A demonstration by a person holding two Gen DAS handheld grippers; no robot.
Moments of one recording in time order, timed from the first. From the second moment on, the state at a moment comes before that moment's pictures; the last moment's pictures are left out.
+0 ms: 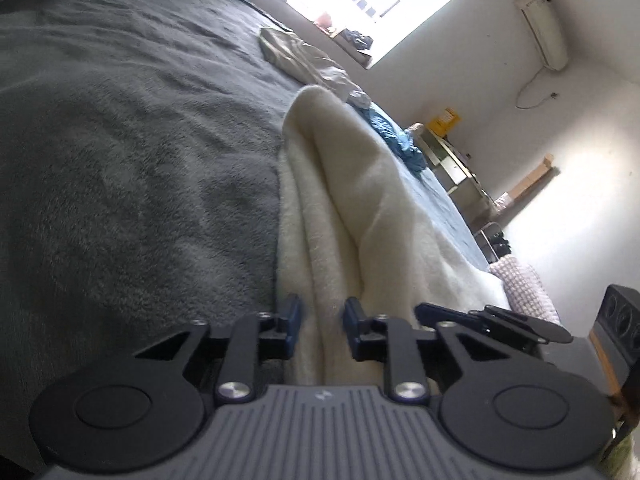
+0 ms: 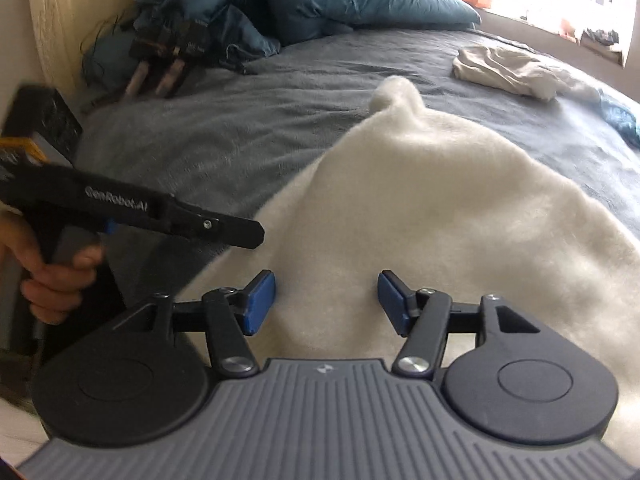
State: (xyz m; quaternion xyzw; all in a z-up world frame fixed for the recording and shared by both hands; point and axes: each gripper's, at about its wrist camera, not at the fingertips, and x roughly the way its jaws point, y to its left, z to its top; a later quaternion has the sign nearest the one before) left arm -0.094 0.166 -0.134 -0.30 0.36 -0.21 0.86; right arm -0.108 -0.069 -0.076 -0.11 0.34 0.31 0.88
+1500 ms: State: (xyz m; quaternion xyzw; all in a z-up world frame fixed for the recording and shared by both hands) left arm -0.045 0.090 -0.050 -0.12 0.25 -0.21 0.94; right arm -0.053 -0.161 -0.116 0.01 0.29 0.23 0.93
